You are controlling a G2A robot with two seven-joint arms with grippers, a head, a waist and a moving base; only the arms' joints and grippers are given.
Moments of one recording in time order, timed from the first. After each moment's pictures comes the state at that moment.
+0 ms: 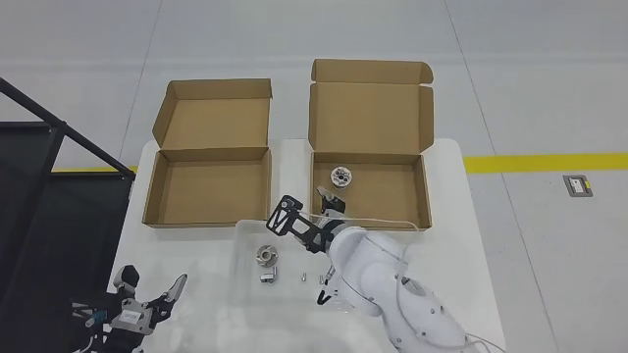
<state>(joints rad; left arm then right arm) 1.87 -1.16 -1.79 -1.86 1.16 -0.21 0.26 -0.83 -1.48 0.88 -1.70 -1.66 -0.32 1.00</state>
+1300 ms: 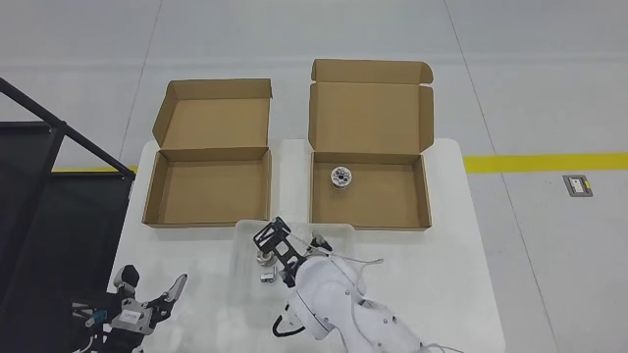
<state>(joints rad) 1.87 -1.16 -1.79 -1.86 1.16 -0.21 0.26 -0.84 -1.59 0.73 -1.55 -1.56 0.12 1.26</state>
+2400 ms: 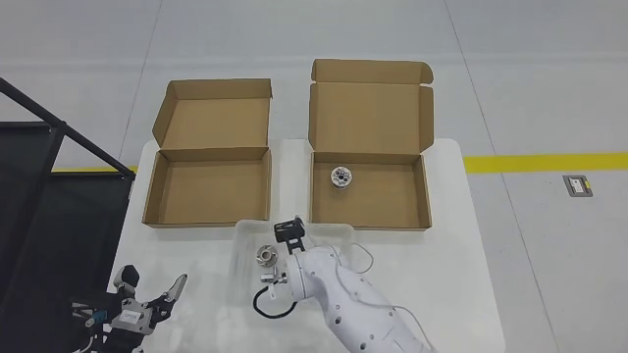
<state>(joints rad) 1.87 -1.16 -1.79 -1.86 1.16 -0.21 0.26 -0.74 -1.72 0.79 -1.13 -1.26 0.47 1.23</state>
